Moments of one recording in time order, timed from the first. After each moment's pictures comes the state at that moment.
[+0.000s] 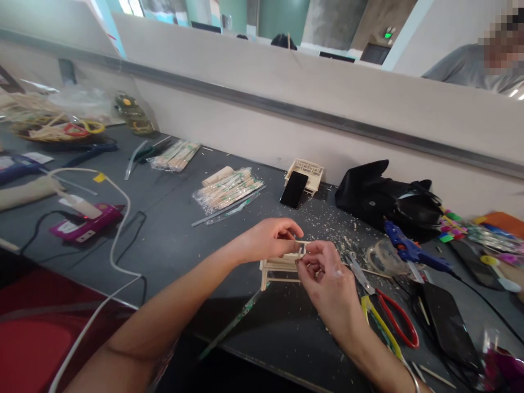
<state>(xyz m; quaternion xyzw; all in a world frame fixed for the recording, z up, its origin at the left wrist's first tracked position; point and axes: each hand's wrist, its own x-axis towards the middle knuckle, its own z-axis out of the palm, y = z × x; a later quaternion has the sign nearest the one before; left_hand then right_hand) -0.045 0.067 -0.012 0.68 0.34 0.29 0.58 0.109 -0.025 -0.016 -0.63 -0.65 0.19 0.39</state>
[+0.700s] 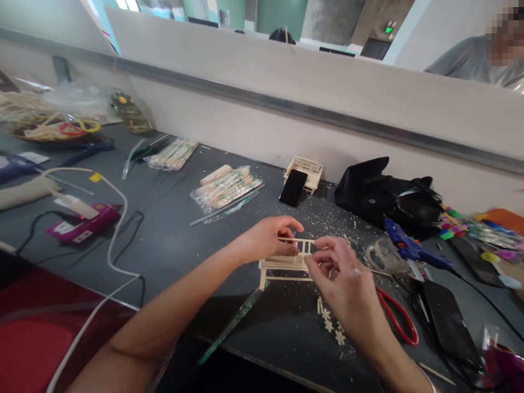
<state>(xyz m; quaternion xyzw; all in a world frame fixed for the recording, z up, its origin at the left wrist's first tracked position) -0.039 0.067 -0.017 0.62 0.35 0.28 0.65 0.124 -0.027 -0.003 -0.62 -0.67 0.14 0.37</state>
